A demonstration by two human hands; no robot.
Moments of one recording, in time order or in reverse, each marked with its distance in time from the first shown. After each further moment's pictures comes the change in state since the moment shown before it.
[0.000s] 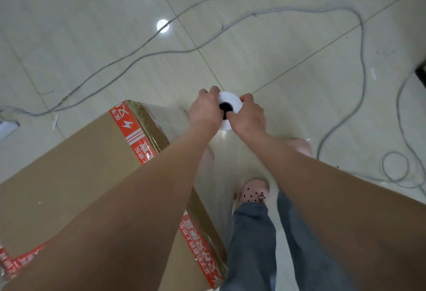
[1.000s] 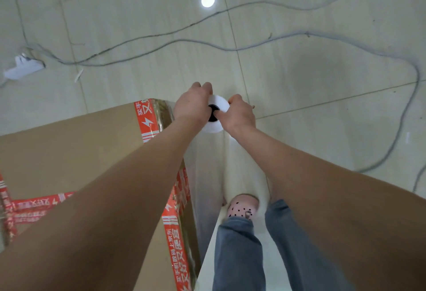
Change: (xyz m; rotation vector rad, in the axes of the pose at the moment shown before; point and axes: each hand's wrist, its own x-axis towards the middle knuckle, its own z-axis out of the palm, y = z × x) left_hand 0.038 -0.052 -0.056 0.080 0.020 -0.198; right_hand 0.041 -0.084 0.029 -0.205 -0.298 -0.147
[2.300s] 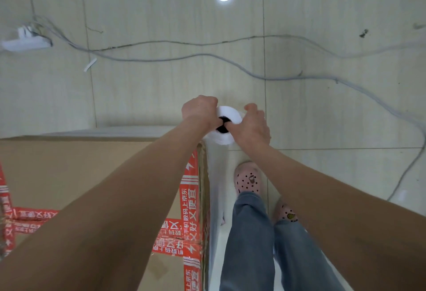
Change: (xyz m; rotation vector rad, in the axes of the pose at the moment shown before) left_hand 0.085 -0.081 -0.060 0.028 -0.257 -0.091; right_hand 0.049 -0.106 0.021 -0.284 0.017 -0.004
